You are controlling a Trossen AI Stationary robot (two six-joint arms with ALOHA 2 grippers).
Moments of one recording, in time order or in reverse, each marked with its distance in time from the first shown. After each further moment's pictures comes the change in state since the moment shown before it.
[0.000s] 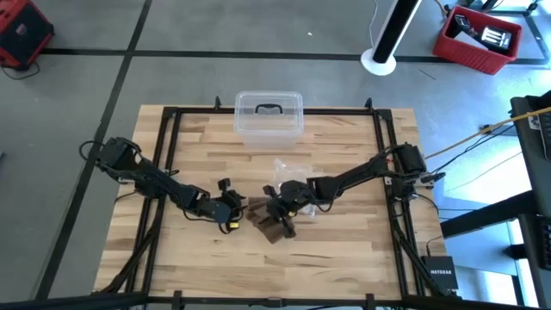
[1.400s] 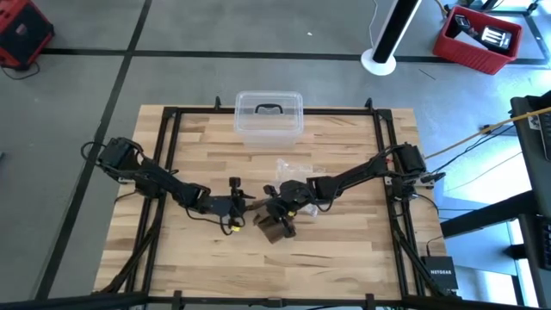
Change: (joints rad) left arm 0.046 0.020 0.001 0.243 0.052 0.470; right arm 0.000 0.000 0.000 -0.013 -0.002 0.004
